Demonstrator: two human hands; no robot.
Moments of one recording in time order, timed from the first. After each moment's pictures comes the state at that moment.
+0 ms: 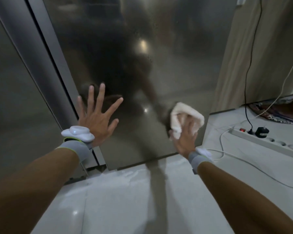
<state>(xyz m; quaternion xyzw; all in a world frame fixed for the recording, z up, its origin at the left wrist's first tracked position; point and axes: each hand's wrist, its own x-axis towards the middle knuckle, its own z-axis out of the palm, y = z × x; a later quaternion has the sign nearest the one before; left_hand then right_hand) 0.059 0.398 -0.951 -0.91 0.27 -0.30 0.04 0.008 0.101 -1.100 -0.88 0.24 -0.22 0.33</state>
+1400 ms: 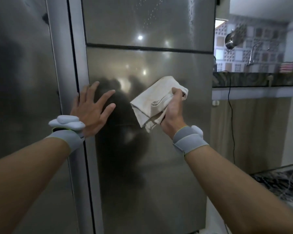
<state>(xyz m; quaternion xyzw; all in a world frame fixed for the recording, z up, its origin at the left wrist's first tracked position) 0.051 0.427 -0.658 -0.86 0.26 -0.43 -0.10 -0.026 0.210 -0.650 -0.43 -0.04 -0.34 0.84</state>
